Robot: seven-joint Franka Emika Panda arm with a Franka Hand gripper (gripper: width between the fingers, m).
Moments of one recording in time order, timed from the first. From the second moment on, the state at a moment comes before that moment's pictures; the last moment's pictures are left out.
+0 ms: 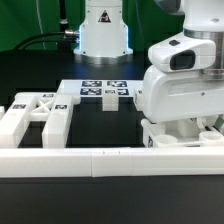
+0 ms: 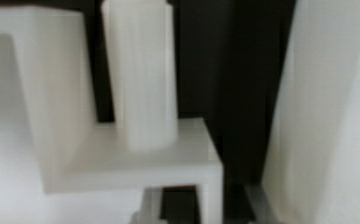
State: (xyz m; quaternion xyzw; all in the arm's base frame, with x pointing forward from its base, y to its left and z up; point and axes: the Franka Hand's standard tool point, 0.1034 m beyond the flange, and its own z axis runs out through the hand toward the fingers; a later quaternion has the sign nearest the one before) arm 0.606 0.118 0.009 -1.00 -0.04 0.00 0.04
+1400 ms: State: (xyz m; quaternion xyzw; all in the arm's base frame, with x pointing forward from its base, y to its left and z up) arm 0.564 0.071 0.073 -1.00 -0.09 -0.02 0.03
